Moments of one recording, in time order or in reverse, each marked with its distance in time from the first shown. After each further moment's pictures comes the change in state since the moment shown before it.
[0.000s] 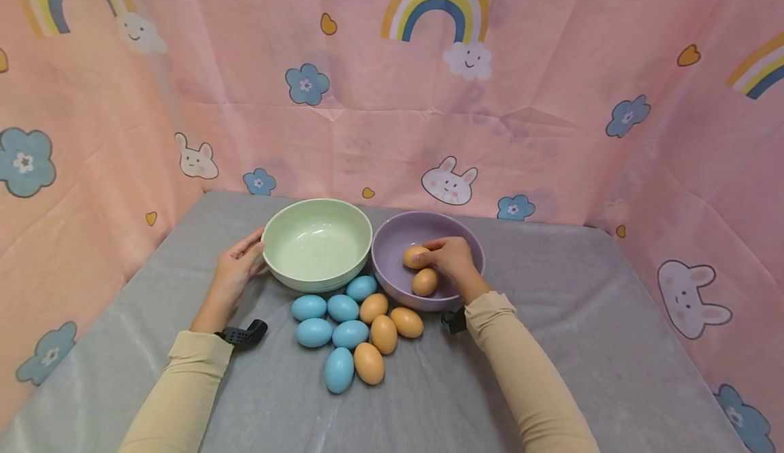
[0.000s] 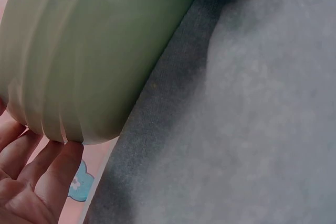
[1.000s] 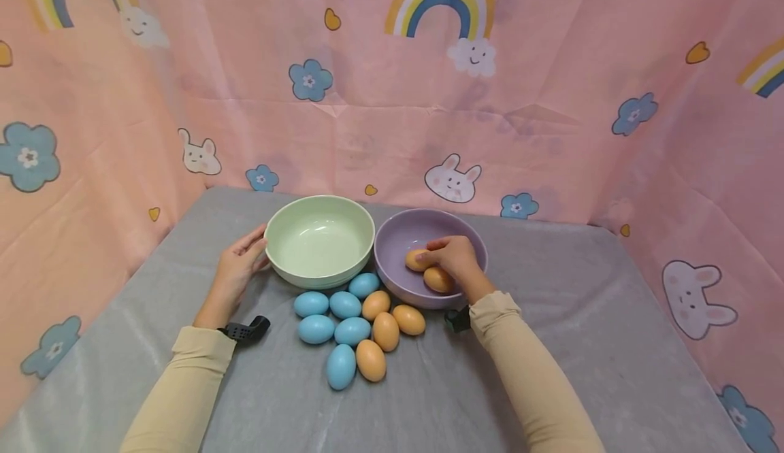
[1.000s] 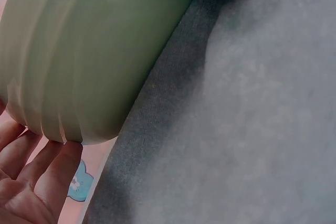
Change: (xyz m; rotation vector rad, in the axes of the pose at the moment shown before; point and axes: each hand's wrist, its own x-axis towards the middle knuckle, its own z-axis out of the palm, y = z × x) left_hand 0.001 0.002 0.000 -0.016 0.006 -0.015; right_hand -0.003 0.002 -0.003 0.037 -0.042 -0.019
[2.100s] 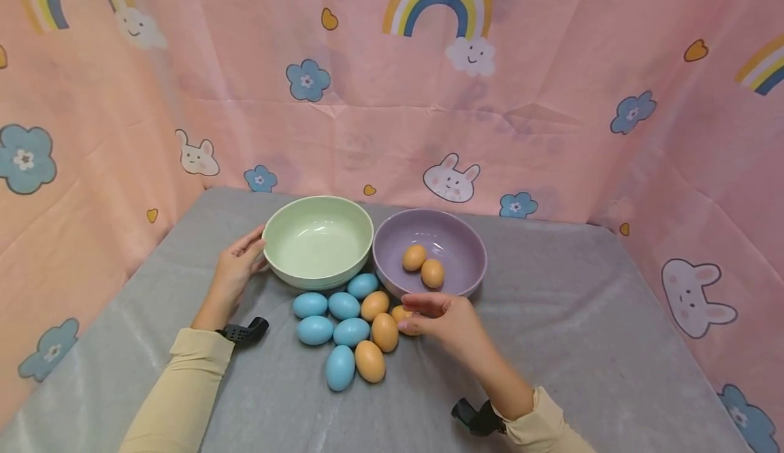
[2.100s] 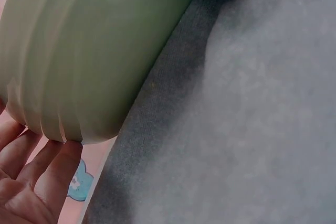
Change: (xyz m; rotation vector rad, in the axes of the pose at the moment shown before) left_hand 0.000 0.000 0.001 0.012 0.004 -0.015; right_hand -0.135 -0.003 0.020 0.299 -0.144 -0.171
